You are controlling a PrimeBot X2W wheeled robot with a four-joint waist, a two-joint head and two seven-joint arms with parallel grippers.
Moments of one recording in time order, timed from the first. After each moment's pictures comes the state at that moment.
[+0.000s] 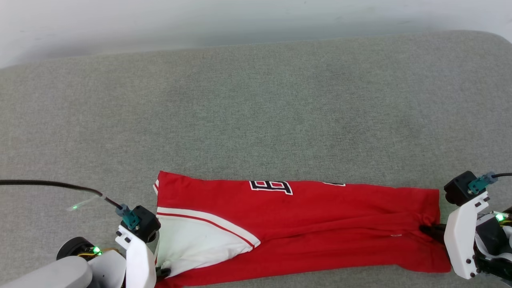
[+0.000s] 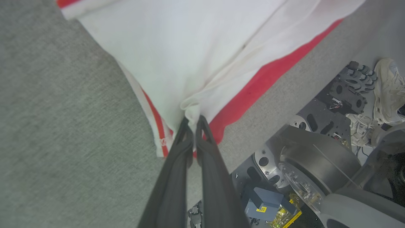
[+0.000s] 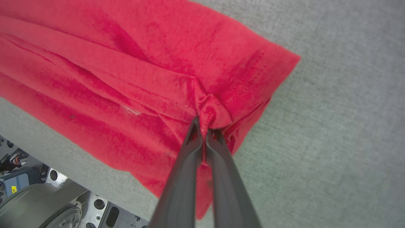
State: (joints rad) left arm -0.60 0.99 -1.22 -0.07 -1.18 0.03 0.46; right arm -0.50 -0.82 0.89 0.32 0.97 0.13 0.42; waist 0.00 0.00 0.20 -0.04
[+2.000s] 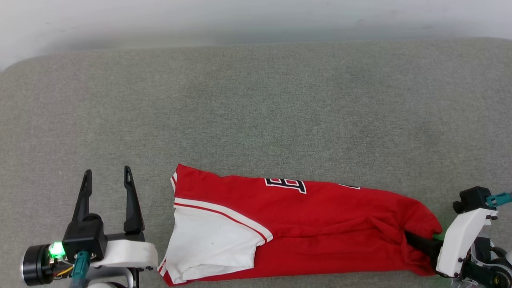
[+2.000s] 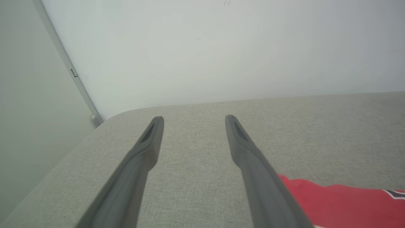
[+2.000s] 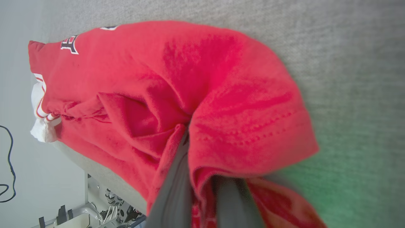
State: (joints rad) left arm -0.04 0.34 -0.21 -0.06 -0.26 0.38 -0.26; right arm -0.31 -0.65 0.63 0.39 1.31 0.13 0.39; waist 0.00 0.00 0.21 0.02
